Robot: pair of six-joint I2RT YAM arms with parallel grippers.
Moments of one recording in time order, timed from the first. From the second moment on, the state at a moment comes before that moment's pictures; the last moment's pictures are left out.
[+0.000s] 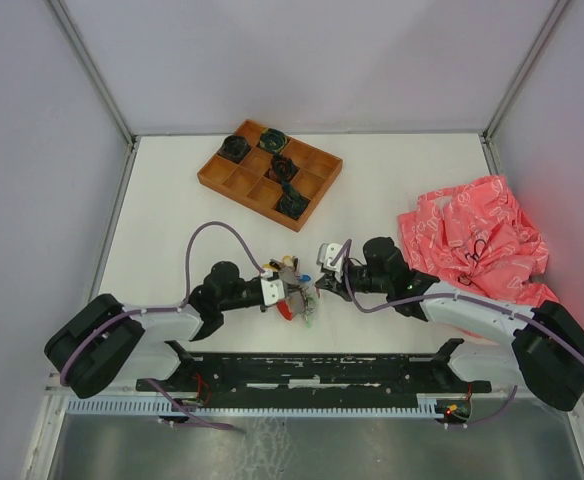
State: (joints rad) left arm -0.73 1.25 0.21 0.80 0.56 0.47; right arm 0.77 1.19 0.51 0.21 -0.47 -0.33
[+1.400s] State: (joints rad) left arm -0.73 1.32 0.16 0.89 0.66 0.61; right arm 0.83 1.29 0.46 0.34 -0.58 -0.57
